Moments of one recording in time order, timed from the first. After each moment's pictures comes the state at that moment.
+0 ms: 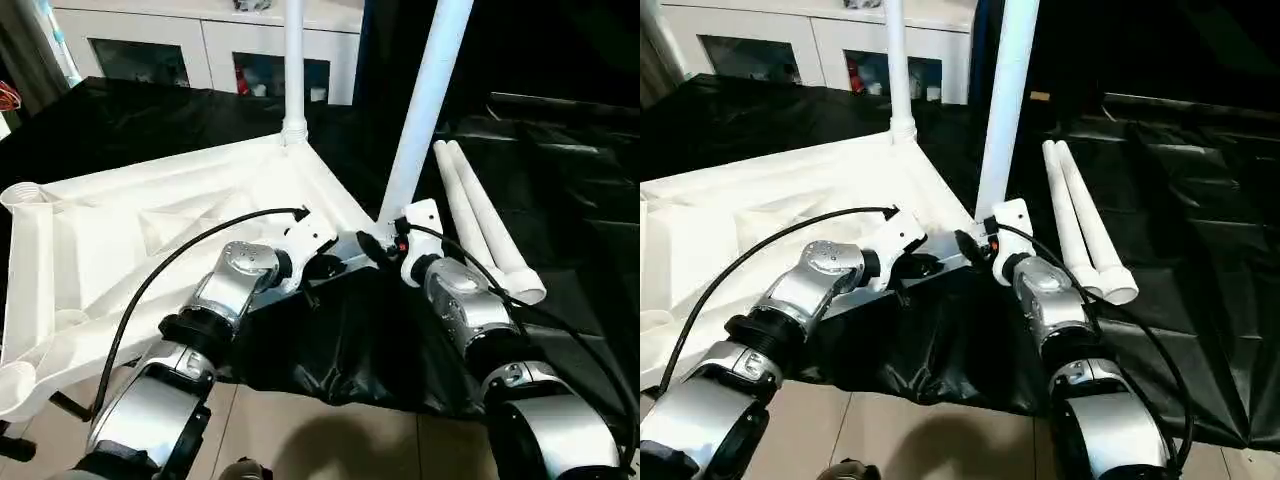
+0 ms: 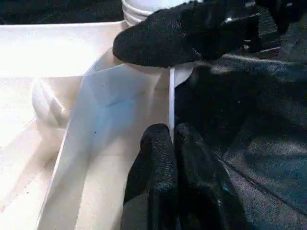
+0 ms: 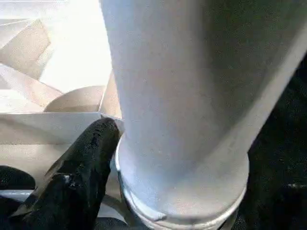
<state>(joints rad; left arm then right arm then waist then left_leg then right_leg) -0.75 0.15 -0.23 0.80 0.10 0.16 -0.84 -0.70 -0.09 -0.03 0.99 0.07 -0.04 0.46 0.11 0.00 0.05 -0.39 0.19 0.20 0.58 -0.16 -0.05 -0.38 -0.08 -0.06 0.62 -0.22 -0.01</state>
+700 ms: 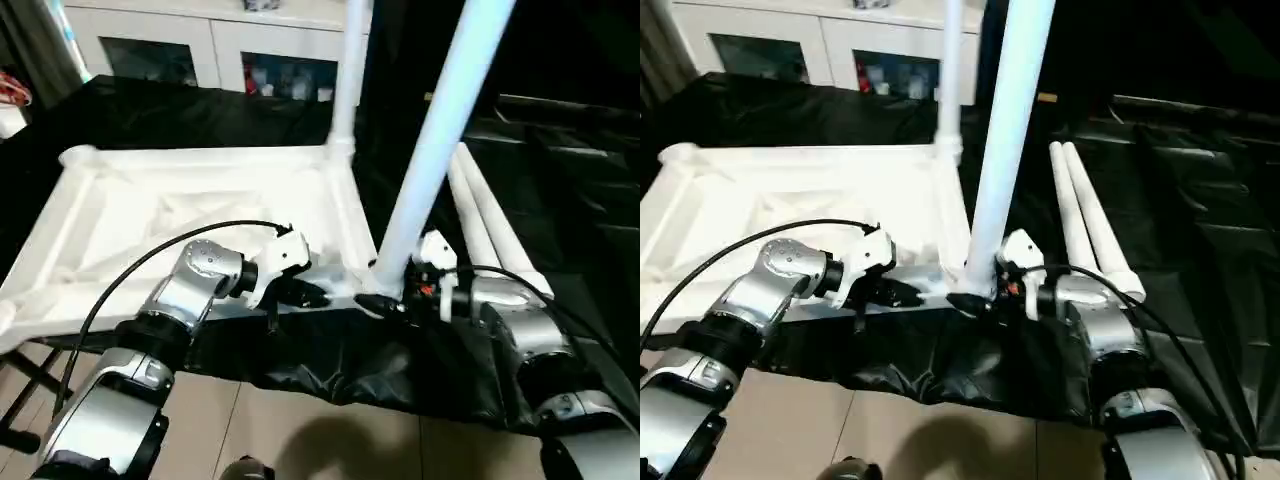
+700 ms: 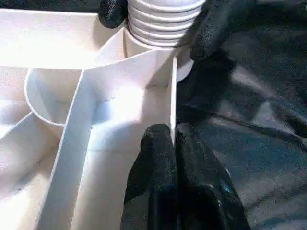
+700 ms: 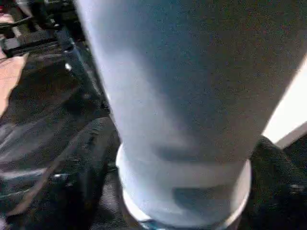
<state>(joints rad) -0.69 0.32 -0.29 0.72 0.06 0.06 -1.26 -0.55 -0.30 0.11 0.76 0.12 -0.07 1.20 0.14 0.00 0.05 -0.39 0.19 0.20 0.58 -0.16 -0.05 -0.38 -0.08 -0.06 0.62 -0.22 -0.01</state>
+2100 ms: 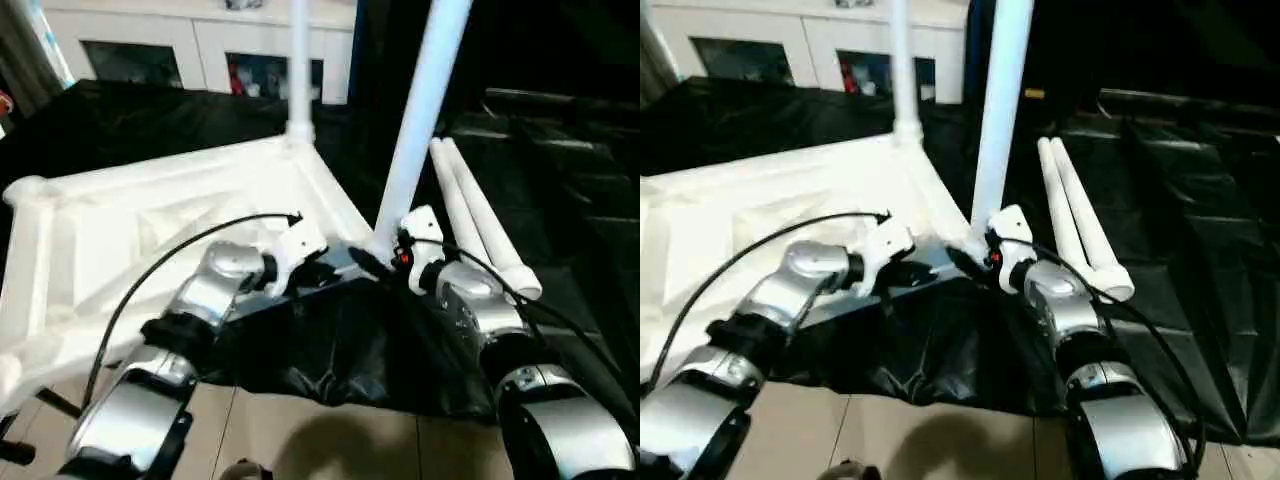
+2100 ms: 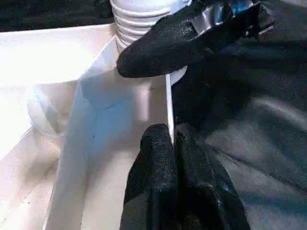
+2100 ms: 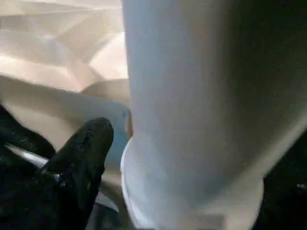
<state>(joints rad) -0.71 0.23 -0.25 0.77 0.10 0.07 -1.01 -0.67 -0.16 0.02 0.99 0.05 -0.14 0.73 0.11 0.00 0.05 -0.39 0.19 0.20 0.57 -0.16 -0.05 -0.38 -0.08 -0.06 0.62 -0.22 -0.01</state>
